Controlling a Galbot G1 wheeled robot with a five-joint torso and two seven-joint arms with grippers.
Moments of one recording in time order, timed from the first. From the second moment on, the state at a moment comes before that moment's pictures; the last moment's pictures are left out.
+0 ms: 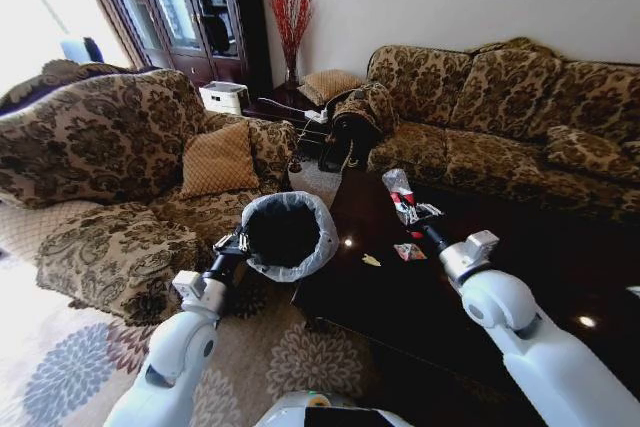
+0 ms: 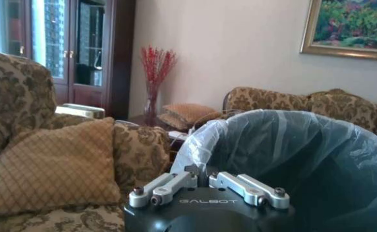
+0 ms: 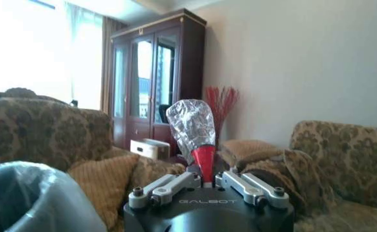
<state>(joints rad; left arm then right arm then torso) 1.44 -1.22 -0.56 -2.27 -0.44 0.25 -0.05 -1.18 0.84 0.45 2.29 0.66 -0.25 0.14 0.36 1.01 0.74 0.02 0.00</state>
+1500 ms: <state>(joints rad) 1.15 -1.07 -0.31 -2.22 -0.67 0.43 -0.04 -1.09 0.70 0.35 2.39 1.05 -0.24 -0.02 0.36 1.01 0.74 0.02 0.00</state>
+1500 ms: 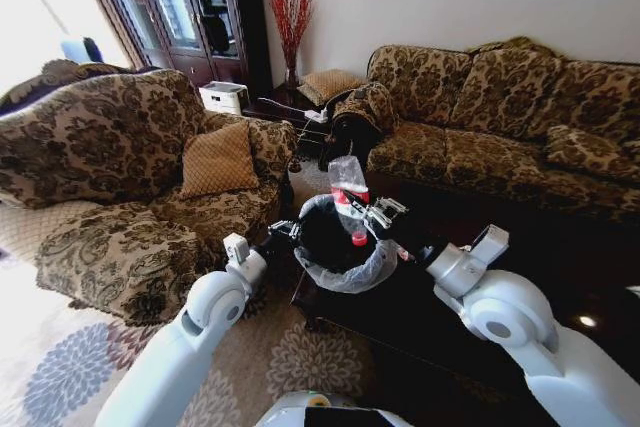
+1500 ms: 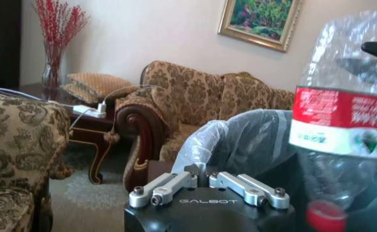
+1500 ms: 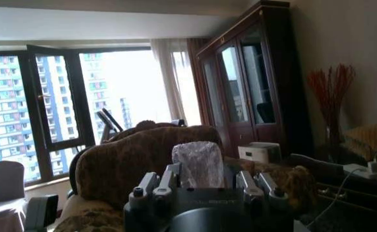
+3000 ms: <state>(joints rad) 1.25 -1.15 -0.51 -2.24 -0.52 0.35 -0.09 -1.18 1.03 0.16 1.89 0.54 -0.33 0.34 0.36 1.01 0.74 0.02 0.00</state>
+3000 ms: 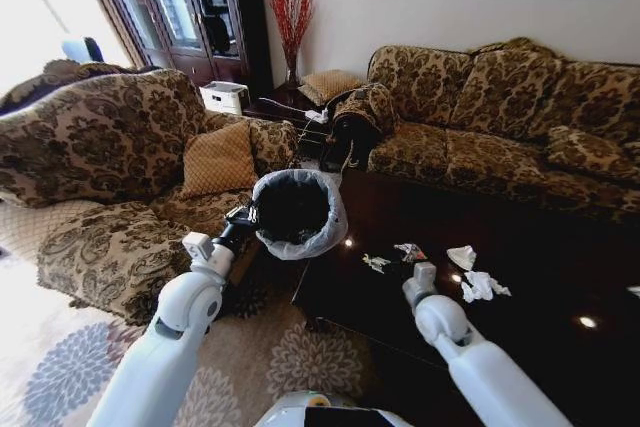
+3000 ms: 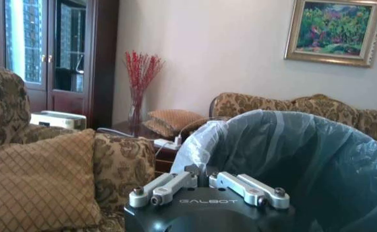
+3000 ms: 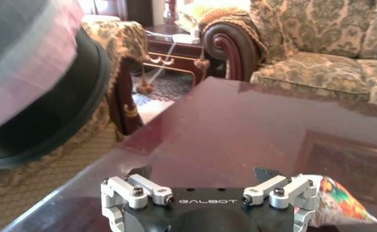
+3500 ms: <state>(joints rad) 1.25 -1.16 -0.49 -2.23 -0.53 0.35 -0.07 -1.11 1.12 0.13 1.61 0.45 -0.21 0.21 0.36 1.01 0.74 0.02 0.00</state>
